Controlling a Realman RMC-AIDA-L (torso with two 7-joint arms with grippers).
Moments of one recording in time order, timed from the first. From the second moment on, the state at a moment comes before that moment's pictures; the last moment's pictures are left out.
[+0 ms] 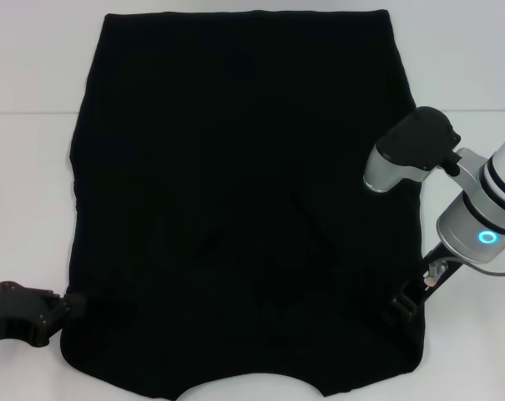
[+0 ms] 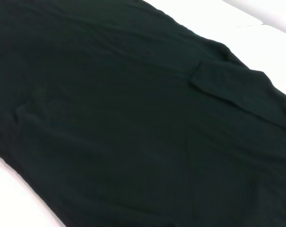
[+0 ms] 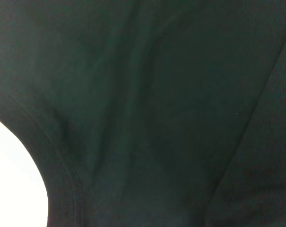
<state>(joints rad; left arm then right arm) -0.38 -2.16 0.38 0.98 2.41 1.58 -1.54 0.89 2.10 -1.27 -0.82 -2.69 -1.49 2.46</state>
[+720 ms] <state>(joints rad) -0.38 -2.16 0.38 0.99 2.38 1.61 -1.56 0.70 2.09 -1.16 -0.97 -2.57 -1.51 2.41</state>
